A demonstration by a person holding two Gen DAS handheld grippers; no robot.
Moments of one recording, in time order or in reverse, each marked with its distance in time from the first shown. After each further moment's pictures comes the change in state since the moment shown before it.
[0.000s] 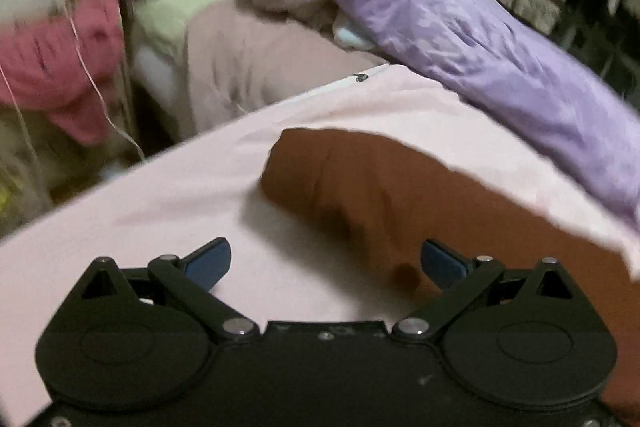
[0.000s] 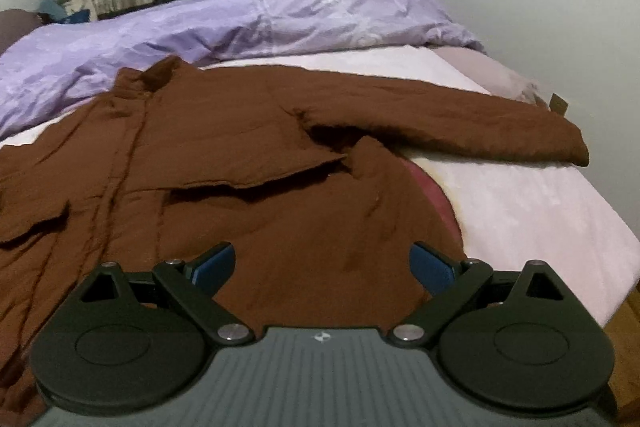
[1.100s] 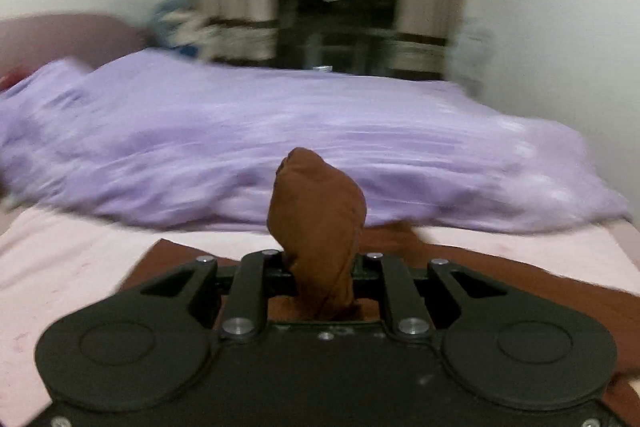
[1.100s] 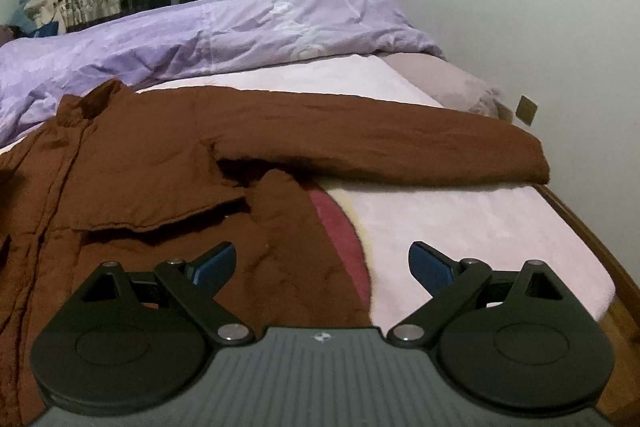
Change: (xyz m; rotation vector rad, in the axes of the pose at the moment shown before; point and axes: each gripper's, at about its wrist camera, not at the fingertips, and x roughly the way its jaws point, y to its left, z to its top) left arm -0.203 -0.445 -0.193 0.618 -0.224 -0.540; right arm 0.008 -0.076 0.028 0.043 -0.029 -0.063
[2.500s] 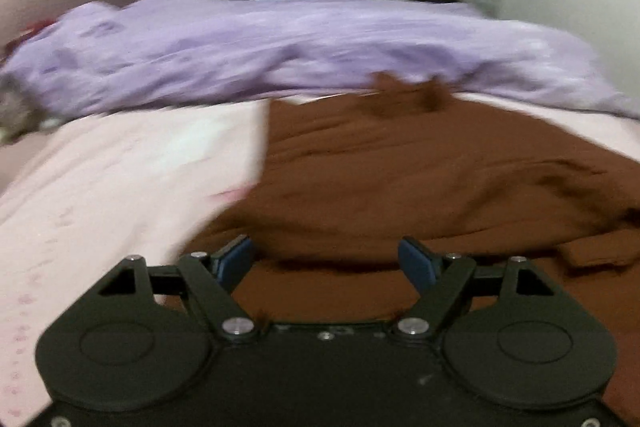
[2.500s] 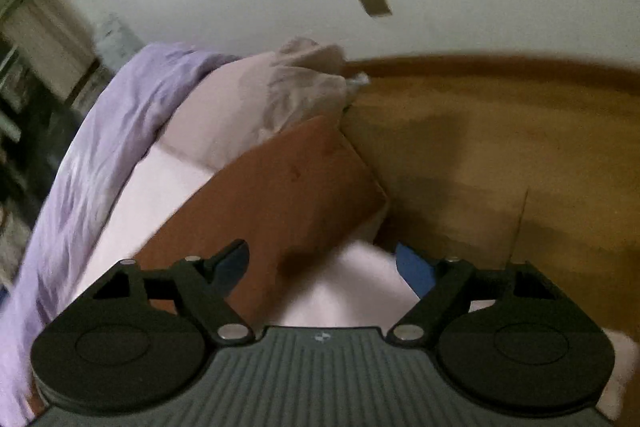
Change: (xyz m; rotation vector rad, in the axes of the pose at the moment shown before) left arm -0.058 0.081 -0.133 0.015 0.211 0.150; right arm 0.173 -0.292 0.046 0.853 0.066 -0.007
